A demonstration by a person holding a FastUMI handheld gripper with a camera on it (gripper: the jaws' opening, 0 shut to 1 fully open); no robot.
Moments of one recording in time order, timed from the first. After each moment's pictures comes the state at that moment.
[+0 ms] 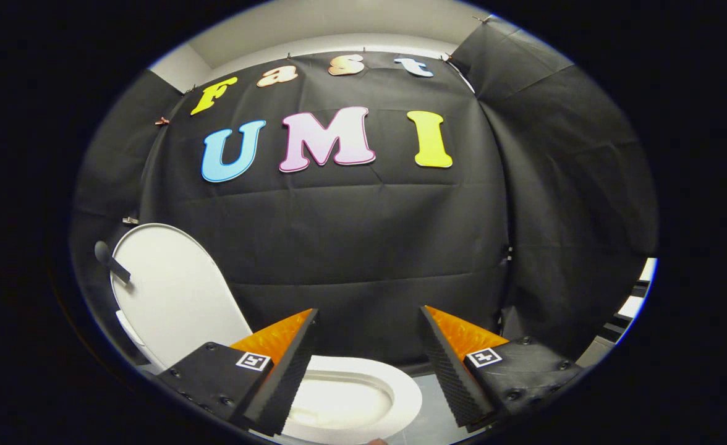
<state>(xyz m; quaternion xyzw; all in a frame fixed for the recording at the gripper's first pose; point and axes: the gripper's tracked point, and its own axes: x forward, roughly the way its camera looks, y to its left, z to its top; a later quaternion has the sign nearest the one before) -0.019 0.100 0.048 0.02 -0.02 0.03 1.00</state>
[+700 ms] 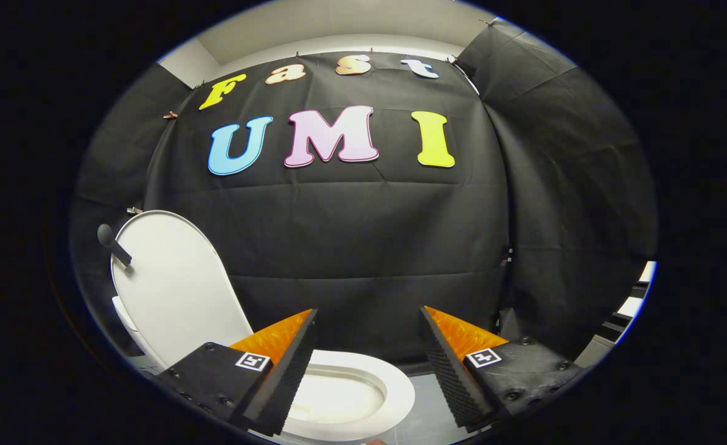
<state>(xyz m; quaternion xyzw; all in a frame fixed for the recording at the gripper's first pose) -0.027 0.095 0.031 0.01 -0.02 0.04 1.00</state>
